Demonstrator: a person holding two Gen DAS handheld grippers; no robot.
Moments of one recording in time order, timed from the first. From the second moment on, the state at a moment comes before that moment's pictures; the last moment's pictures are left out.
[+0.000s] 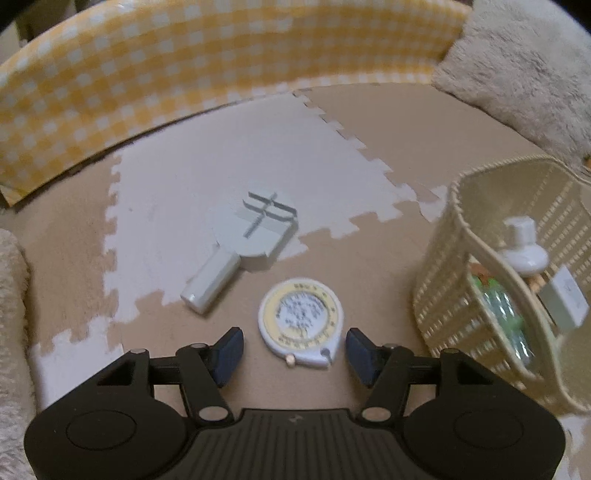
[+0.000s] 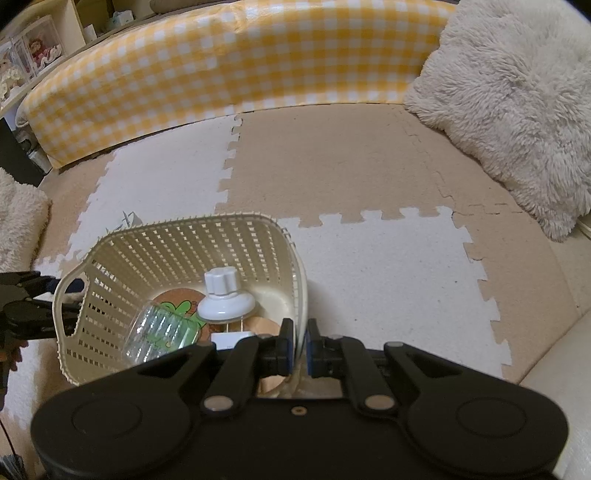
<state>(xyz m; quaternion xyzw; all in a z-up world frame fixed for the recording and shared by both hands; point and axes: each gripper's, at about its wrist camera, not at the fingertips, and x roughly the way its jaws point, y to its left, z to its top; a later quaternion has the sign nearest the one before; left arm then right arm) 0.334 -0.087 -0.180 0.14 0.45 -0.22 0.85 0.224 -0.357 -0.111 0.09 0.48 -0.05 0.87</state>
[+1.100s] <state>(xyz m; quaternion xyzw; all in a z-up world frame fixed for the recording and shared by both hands) 0.297 -0.147 -0.069 0.07 0.33 -0.32 0.88 0.224 -0.355 -0.111 0.09 0.48 -0.05 0.87</state>
